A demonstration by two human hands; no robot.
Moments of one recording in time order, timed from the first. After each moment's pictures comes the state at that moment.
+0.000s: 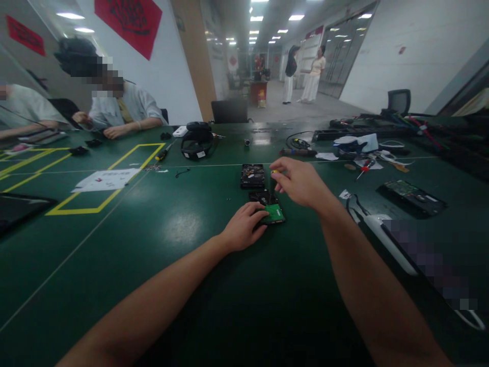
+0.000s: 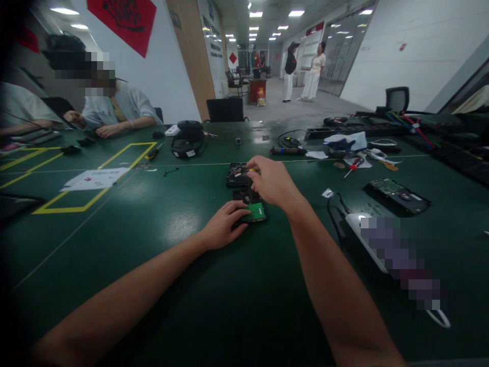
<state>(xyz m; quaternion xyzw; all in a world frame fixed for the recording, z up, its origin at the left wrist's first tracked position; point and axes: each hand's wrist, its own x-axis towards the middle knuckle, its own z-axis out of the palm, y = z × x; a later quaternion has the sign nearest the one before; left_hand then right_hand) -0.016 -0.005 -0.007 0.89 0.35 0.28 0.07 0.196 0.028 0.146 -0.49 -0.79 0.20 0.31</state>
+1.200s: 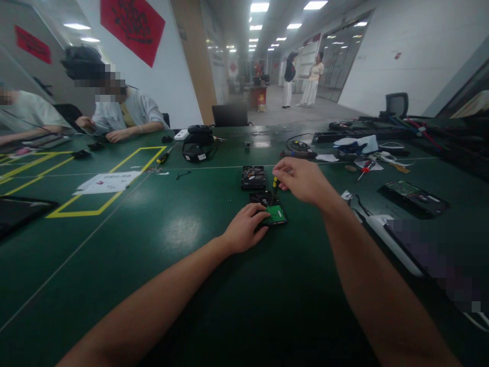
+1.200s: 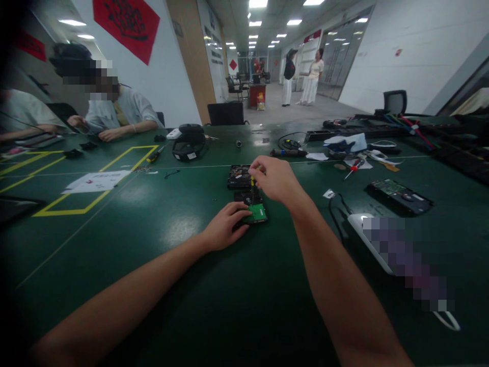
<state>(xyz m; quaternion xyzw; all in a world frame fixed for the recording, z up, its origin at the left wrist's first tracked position) -0.016 -0.004 -0.008 0.89 0.35 0.29 0.08 0.201 0.035 0.144 -0.51 -0.78 0.18 0.32</state>
